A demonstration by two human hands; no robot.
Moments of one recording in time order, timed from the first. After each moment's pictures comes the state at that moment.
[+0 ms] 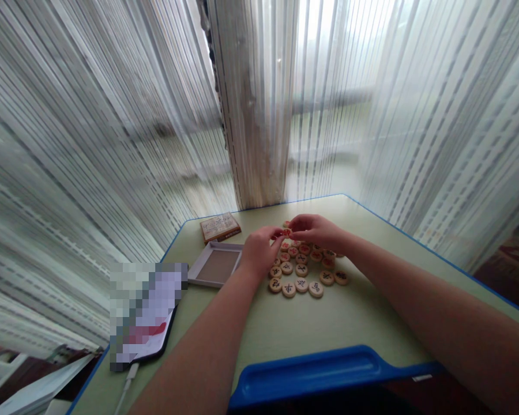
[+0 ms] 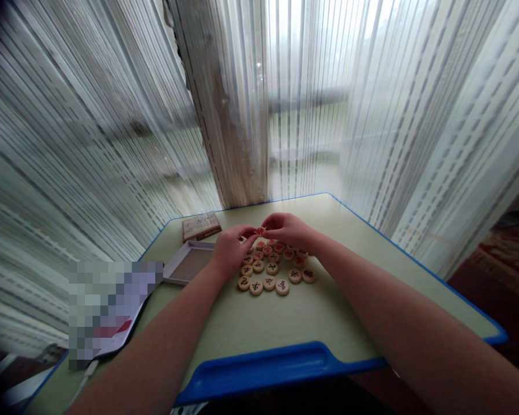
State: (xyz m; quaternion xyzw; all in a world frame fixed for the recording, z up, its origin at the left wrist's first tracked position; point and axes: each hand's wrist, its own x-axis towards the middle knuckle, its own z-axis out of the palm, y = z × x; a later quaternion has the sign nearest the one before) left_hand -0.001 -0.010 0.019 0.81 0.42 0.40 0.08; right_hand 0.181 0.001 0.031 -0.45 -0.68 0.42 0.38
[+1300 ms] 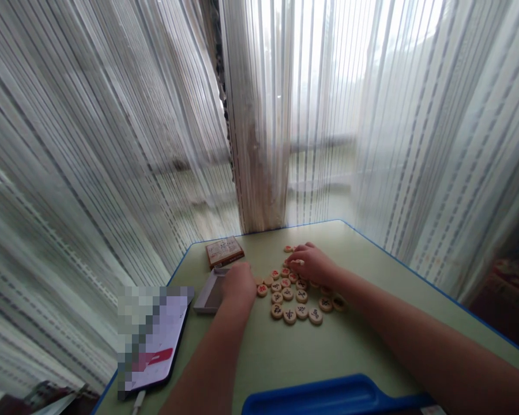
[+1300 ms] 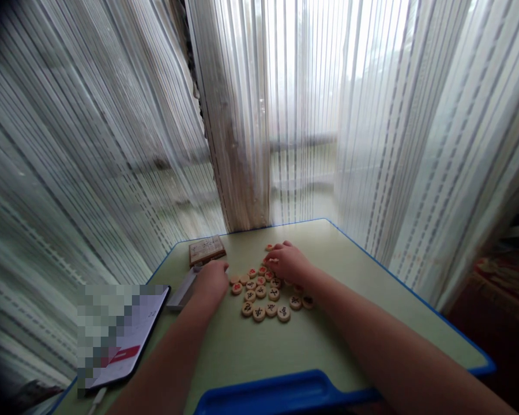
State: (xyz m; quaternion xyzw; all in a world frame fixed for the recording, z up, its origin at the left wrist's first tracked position) left_hand -0.030 -0.027 0.039 0.69 0.72 0.10 0.06; right_hand 0.179 0.000 0.021 -0.51 -0.83 0.01 0.21
